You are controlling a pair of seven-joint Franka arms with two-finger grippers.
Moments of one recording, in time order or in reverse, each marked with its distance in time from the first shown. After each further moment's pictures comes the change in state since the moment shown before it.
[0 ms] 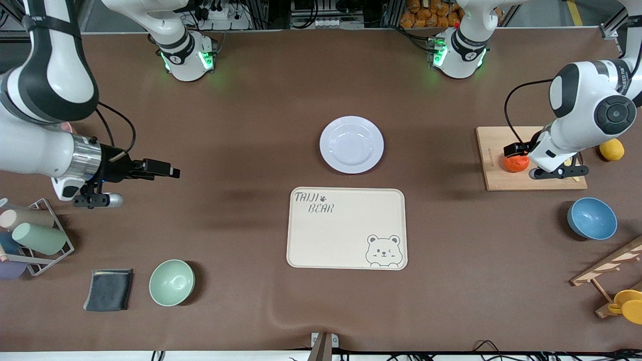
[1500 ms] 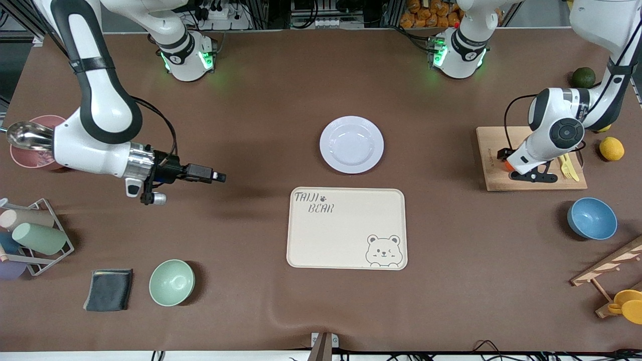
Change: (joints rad) left arm 0.130 0.227 -0.001 -0.150 0.320 0.364 0.024; right arm 0.087 0.000 0.006 -0.336 0.587 0.305 -0.313
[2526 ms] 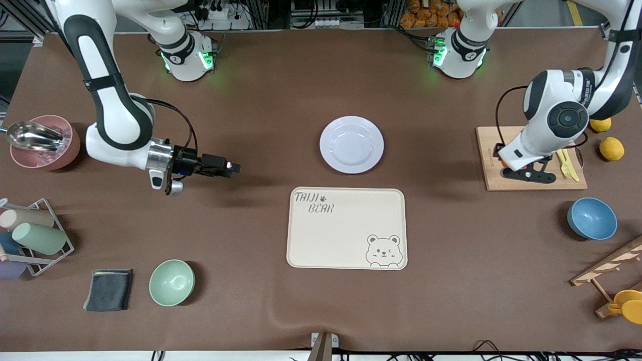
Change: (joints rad) left arm 0.005 -0.216 -0.305 0.160 -0.251 -0.402 0.037; right arm 0.038 0.016 0.001 -0.153 0.298 0.003 -0.315
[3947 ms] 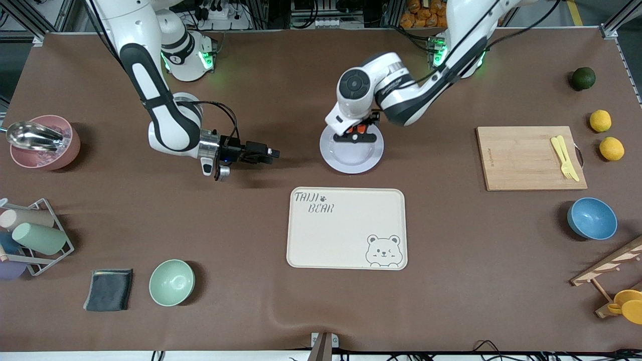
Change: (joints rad) left arm -0.319 0.542 -0.504 0.279 0.127 0.038 -1.076; right arm 0.201 0.119 0.000 -0.091 0.377 0.043 -0.298
